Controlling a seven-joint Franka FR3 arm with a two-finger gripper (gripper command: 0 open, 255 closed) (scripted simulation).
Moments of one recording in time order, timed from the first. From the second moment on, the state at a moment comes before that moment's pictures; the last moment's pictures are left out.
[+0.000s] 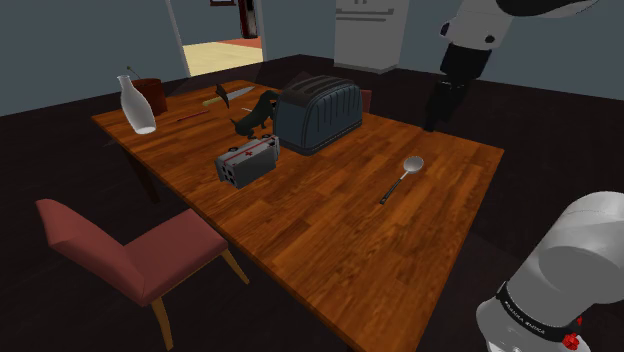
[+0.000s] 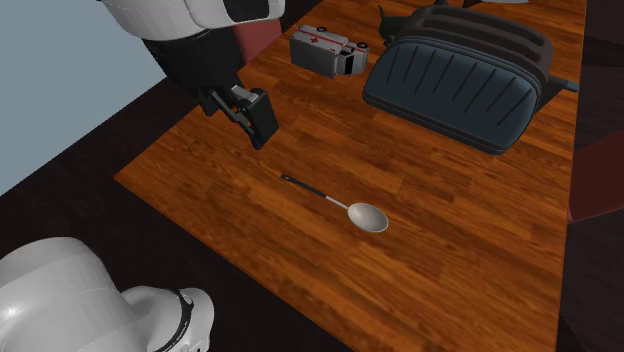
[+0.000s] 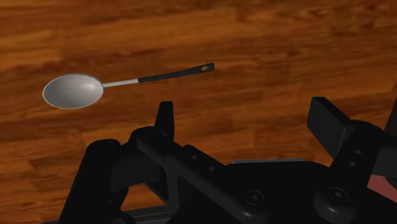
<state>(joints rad) -0.02 -0.83 0.00 -2.39 0.08 1.64 -0.15</state>
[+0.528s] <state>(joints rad) -0.15 -0.67 0.12 -2.43 0.09 1.82 0.21</state>
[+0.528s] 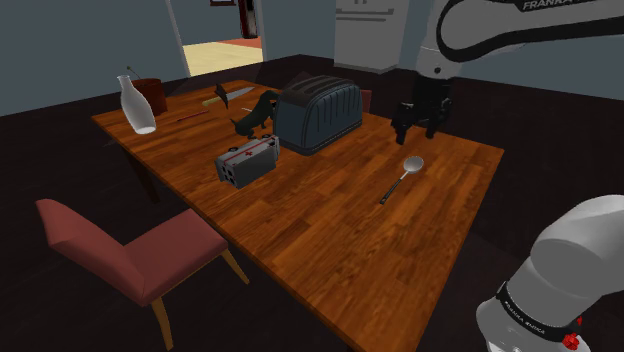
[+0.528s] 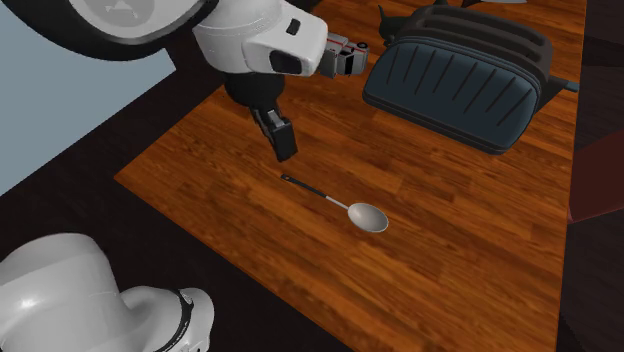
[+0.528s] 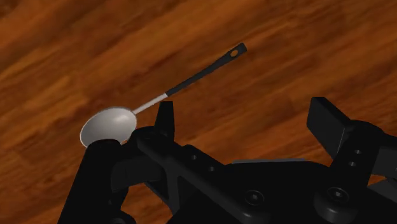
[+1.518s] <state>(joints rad) -0.46 -0.21 0.28 -2.41 -0.01 2.12 1.14</state>
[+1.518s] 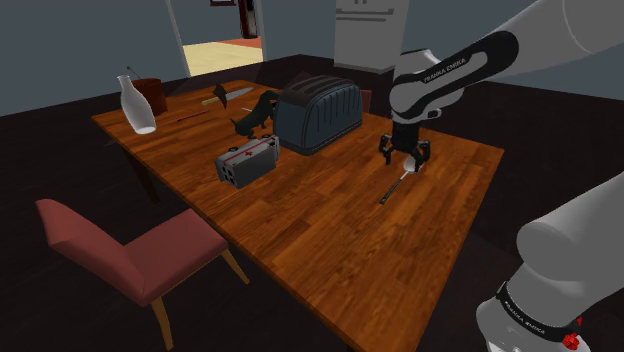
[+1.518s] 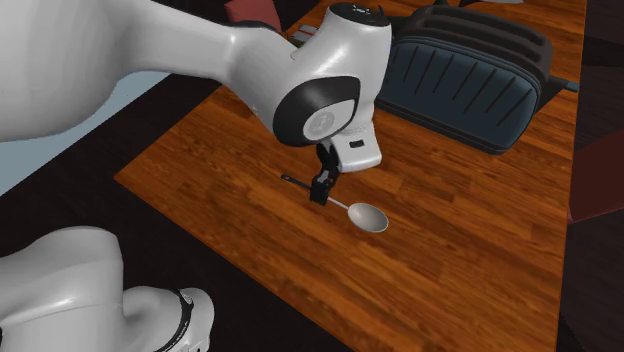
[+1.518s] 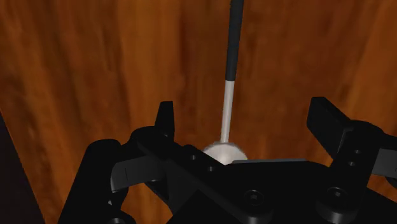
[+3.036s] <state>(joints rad) -0.47 -0.15 0.29 -2.47 -0.03 2.24 1.19</state>
